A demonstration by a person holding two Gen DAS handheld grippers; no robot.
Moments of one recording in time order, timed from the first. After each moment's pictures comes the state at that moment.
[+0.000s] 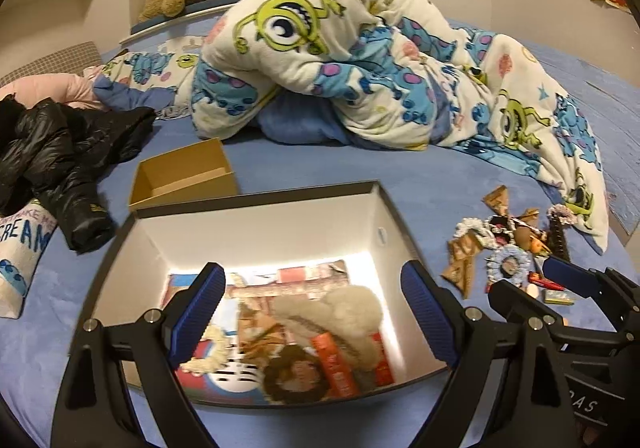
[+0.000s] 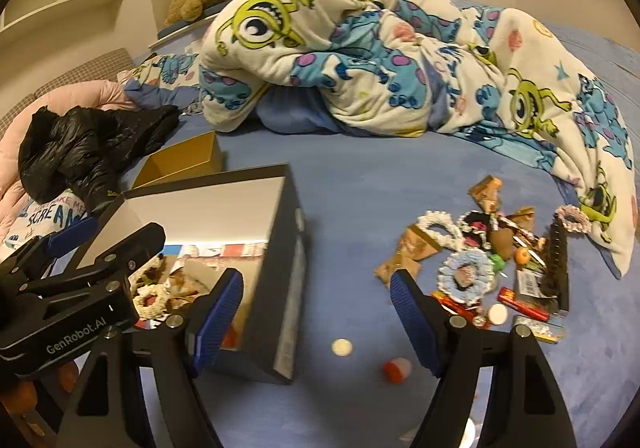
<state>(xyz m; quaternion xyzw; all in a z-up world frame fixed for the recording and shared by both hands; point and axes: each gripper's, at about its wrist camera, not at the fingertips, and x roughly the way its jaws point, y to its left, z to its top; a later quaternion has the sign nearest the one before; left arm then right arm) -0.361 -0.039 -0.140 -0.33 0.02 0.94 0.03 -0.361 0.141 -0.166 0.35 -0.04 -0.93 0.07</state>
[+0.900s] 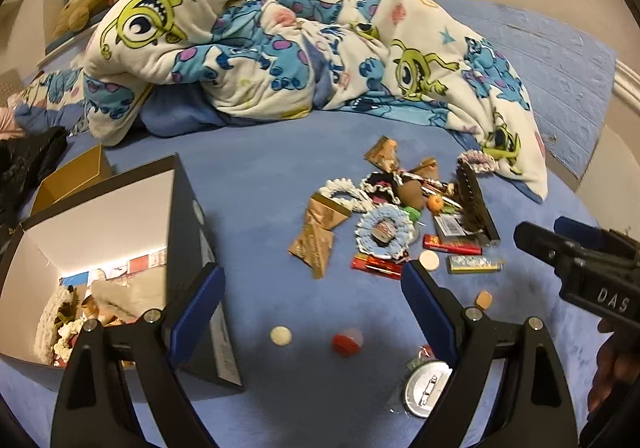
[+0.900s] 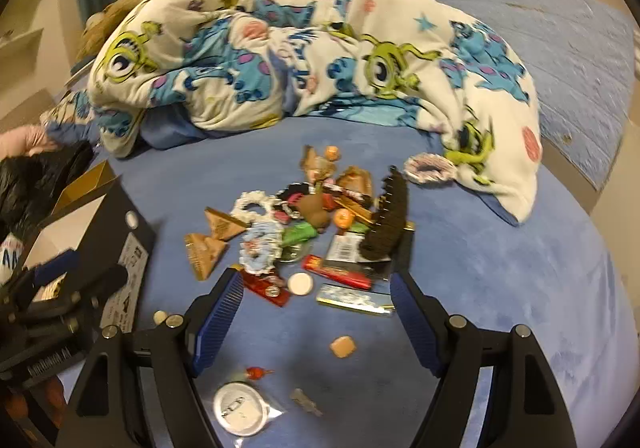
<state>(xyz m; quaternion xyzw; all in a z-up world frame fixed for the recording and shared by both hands) -0.346 0.114 -0.181 -0.35 0.06 0.92 0.16 -0.321 0.325 -0.187 0.36 -0.09 -0.93 -0.07</state>
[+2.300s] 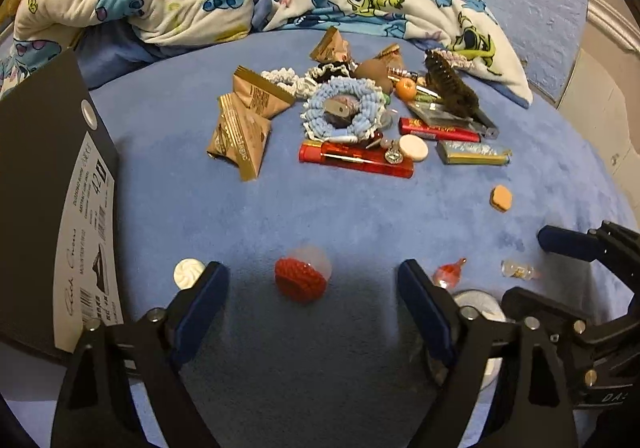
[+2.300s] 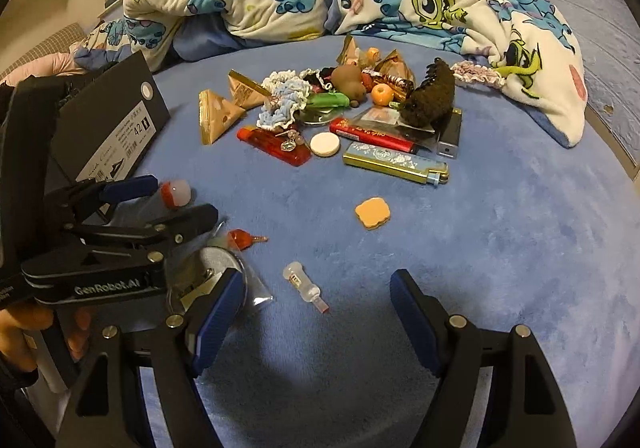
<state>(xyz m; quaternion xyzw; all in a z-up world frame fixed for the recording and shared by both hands) -0.355 0.142 -0.295 -0.43 0.09 0.87 0.24 -0.284 0.301 -0.284 0.44 -0.04 -0.90 0.01</state>
